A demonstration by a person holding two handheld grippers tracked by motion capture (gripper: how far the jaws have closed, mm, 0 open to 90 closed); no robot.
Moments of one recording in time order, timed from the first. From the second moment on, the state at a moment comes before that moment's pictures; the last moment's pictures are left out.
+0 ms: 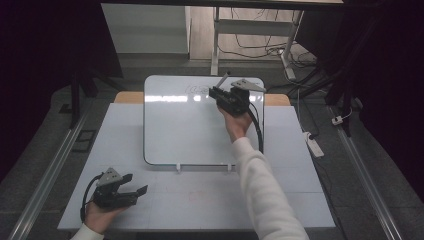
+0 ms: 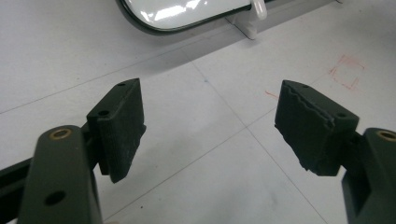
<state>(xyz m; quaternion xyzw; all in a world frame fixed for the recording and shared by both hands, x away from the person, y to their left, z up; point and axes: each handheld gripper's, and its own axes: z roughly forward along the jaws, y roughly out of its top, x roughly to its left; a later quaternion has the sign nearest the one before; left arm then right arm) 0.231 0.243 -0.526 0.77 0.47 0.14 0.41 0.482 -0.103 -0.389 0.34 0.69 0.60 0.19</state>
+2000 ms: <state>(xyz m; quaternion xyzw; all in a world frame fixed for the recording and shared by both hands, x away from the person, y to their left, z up) 0.226 0.251 -0.520 0.76 0.47 0.15 0.43 0.495 -0.043 -0.397 0.34 0.70 0.57 0.25</state>
